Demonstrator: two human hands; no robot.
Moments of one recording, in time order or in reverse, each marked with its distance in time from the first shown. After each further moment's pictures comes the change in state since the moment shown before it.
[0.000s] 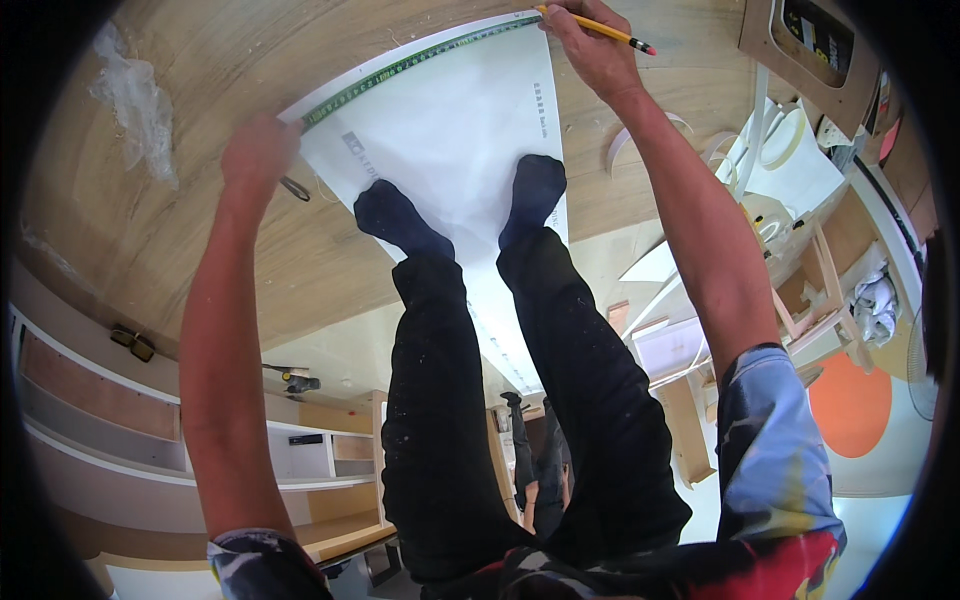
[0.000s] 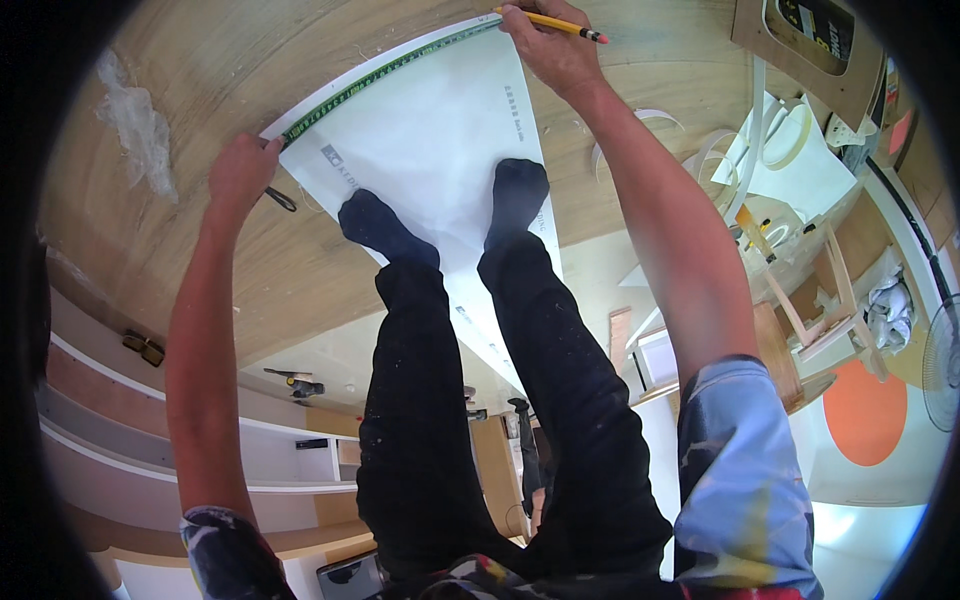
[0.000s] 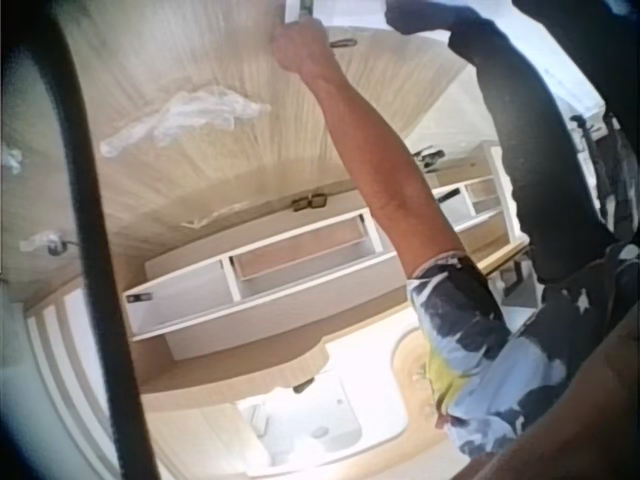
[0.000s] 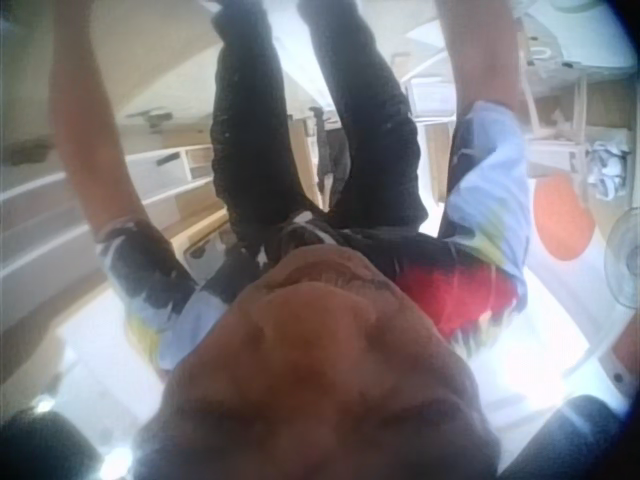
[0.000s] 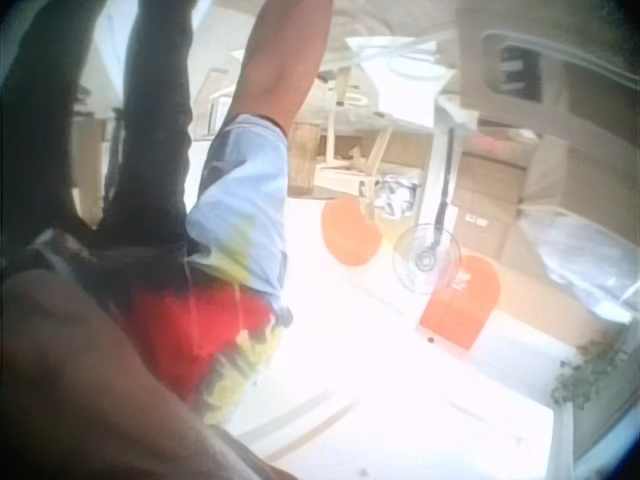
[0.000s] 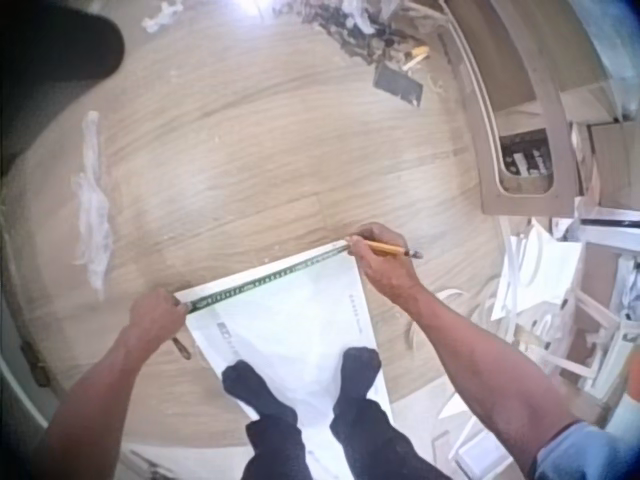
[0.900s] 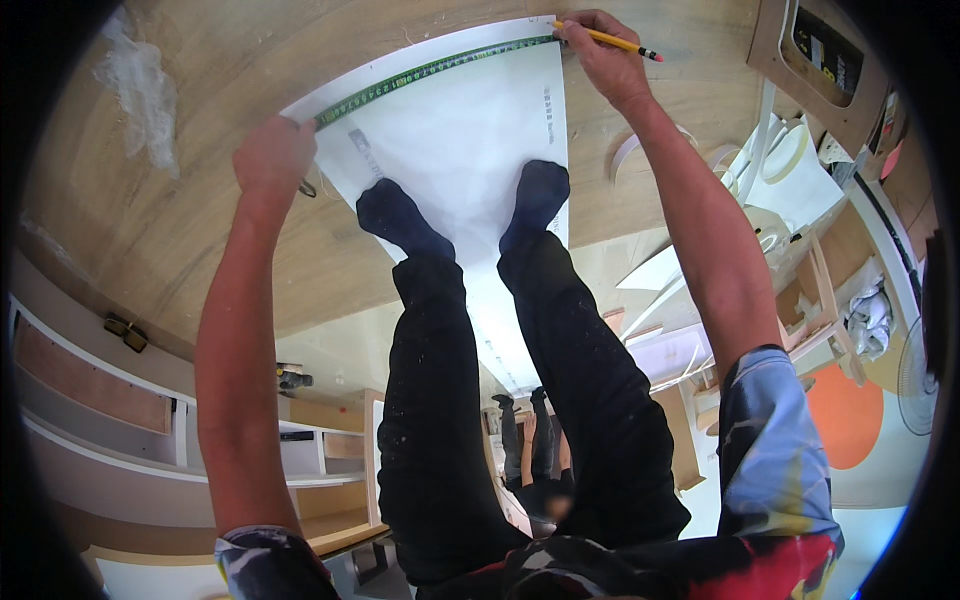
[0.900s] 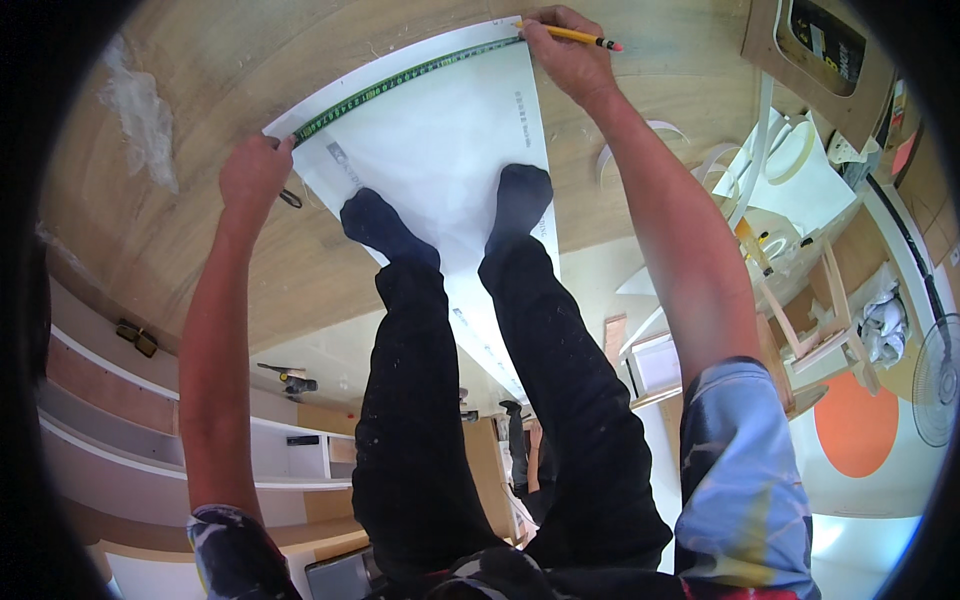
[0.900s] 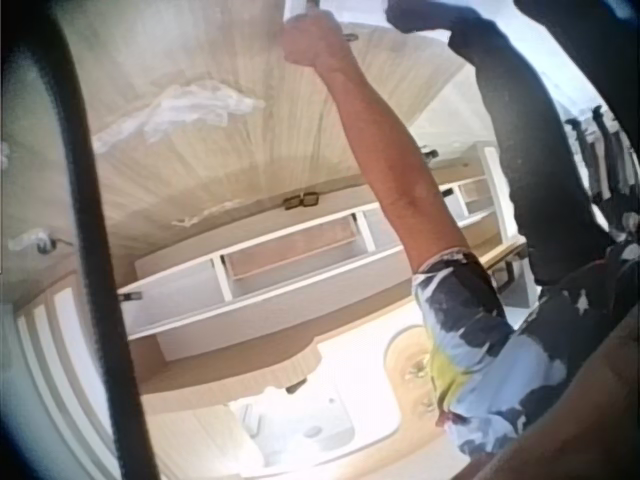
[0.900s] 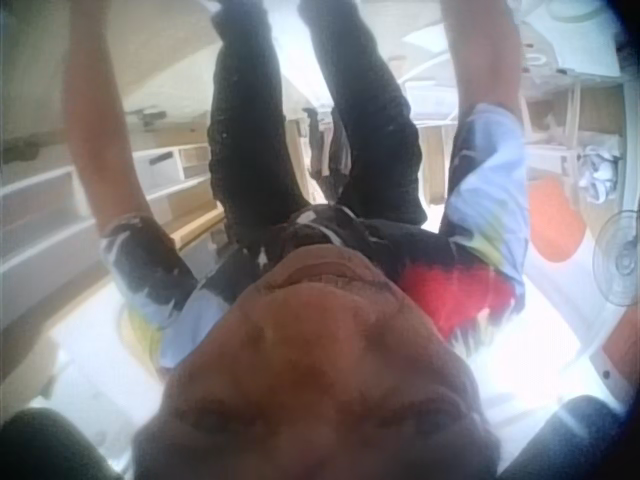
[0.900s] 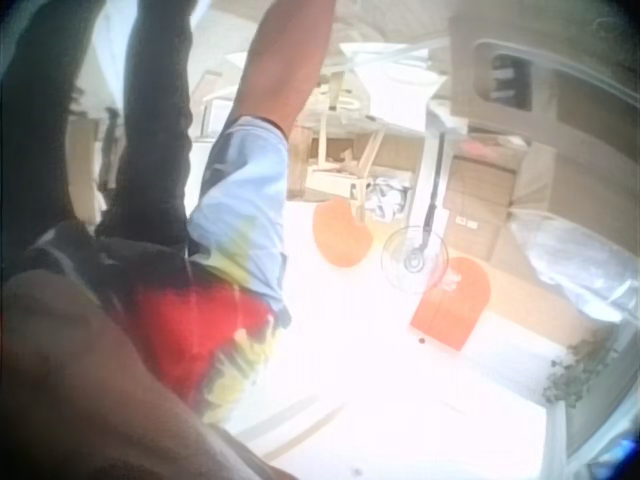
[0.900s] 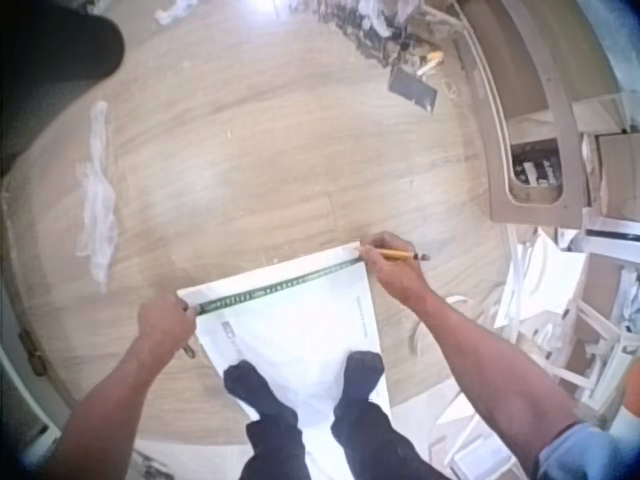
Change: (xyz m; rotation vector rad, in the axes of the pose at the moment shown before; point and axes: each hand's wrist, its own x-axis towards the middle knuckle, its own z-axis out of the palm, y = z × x) left_hand -0.014 0.016 0.000 0.051 -0.058 -0.085; right_hand 0.002 0.033 -0.004 -0.011 -0.080 0.096
